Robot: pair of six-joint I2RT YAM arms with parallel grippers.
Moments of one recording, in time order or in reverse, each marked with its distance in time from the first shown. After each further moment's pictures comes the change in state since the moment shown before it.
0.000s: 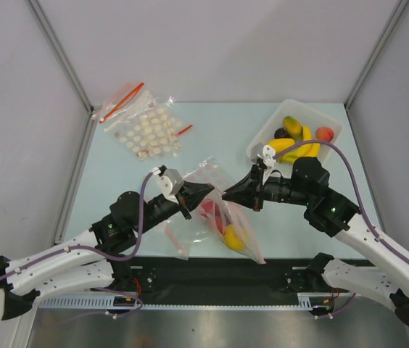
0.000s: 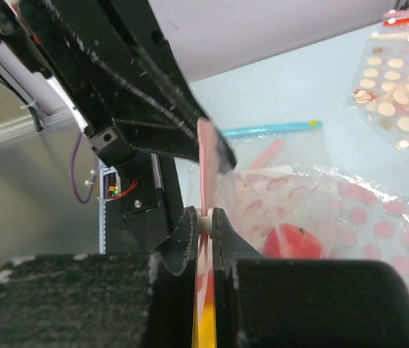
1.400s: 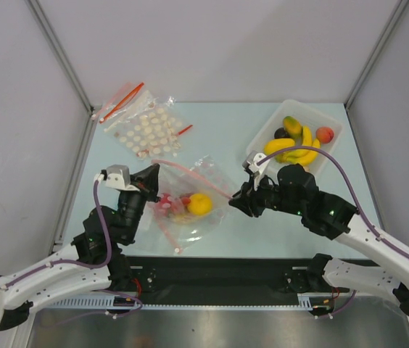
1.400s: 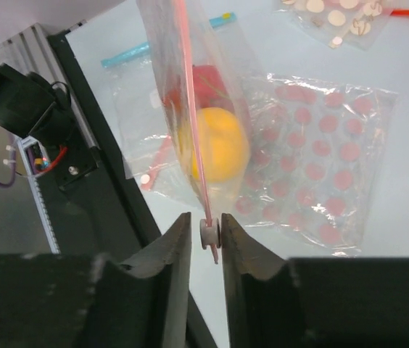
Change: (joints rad) left arm -0.001 -0.235 -0.101 0.010 -0.785 -0.023; right arm 0.148 0.024 0.036 -0.278 0.417 -0.017
